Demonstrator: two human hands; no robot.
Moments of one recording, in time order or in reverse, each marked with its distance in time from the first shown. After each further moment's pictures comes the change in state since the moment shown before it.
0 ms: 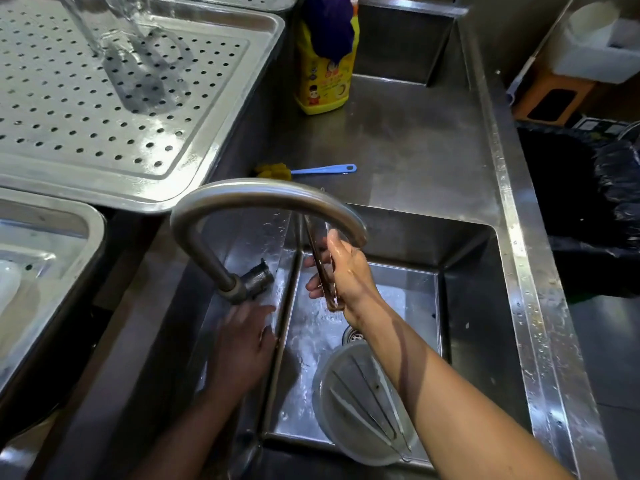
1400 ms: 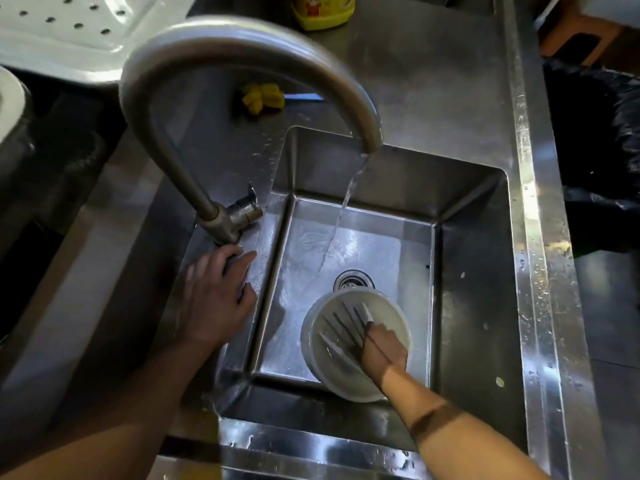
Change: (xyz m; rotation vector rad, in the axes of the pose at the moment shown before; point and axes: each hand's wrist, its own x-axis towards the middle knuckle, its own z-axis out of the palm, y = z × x) left_hand -0.021 -0.035 0.022 0.276 -0.003 0.057; right_hand -0.057 0.234 -0.136 -1.561 0.107 0.331
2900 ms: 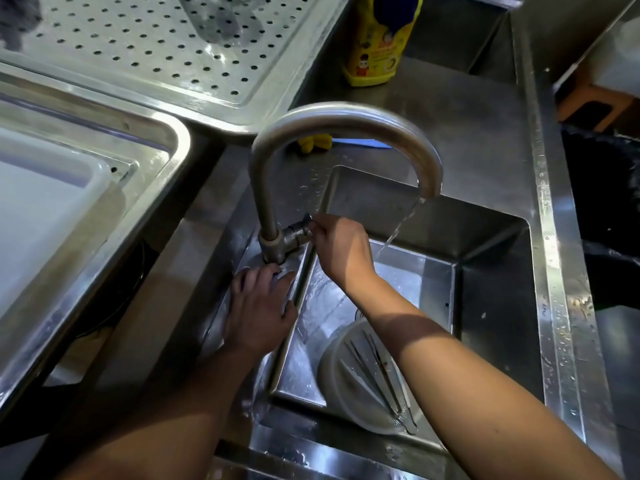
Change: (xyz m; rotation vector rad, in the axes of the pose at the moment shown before) left_hand -0.003 0.002 -0.006 0.056 0.000 -0.061; right_hand -0.041 -0.197 -0.217 0.267 0.458 -0.595
